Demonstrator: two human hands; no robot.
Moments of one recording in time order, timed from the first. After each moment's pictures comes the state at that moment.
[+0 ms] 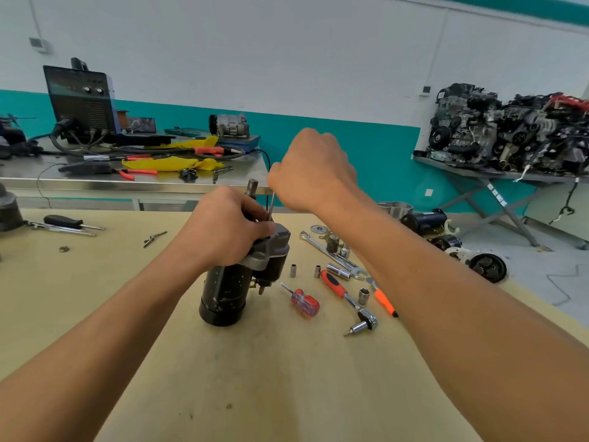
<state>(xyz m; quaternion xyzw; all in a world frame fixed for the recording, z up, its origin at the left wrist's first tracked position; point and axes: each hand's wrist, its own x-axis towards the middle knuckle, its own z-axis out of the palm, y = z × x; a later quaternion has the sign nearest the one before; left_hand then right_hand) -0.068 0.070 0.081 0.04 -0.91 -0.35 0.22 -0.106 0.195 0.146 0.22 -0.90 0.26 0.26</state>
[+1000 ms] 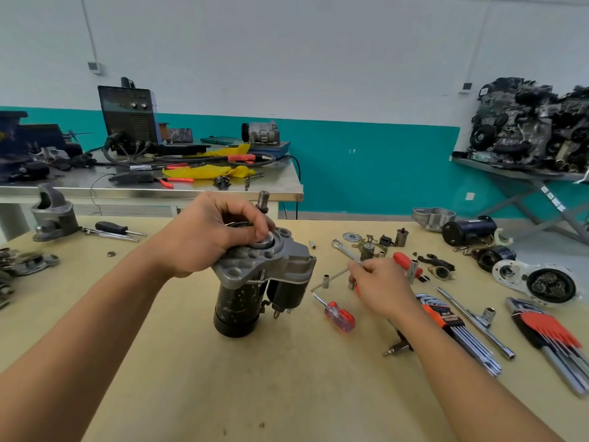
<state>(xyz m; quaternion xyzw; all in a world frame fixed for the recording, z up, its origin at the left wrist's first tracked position) -0.047 0.005 0.084 -0.14 -0.84 -0.50 0.16 -0.179 0.254 -0.015 0.13 -0.89 0.43 0.06</state>
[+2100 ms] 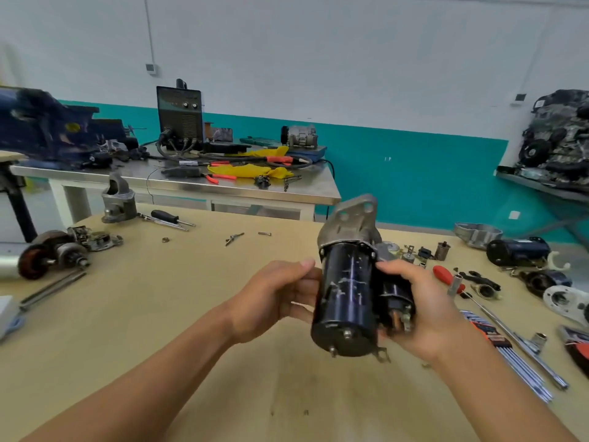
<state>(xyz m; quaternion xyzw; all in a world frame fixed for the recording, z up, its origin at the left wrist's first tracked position) -0.026 0.027 0.005 -0.11 -0.71 -0.70 0.03 -0.112 0.235 0.017 0.11 -0.49 0.80 -0.33</state>
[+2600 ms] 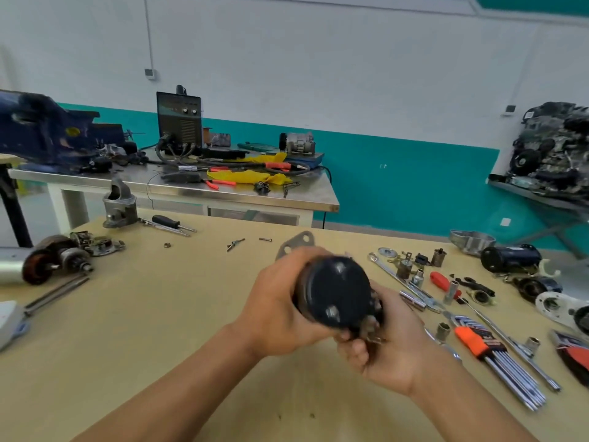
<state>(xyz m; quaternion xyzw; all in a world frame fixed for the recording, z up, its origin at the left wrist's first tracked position) -0.019 0.036 0.008 -0.28 -0.75 -0.39 0.45 -0.079 0.208 0.008 0.05 -0.48 0.73 -0.48</state>
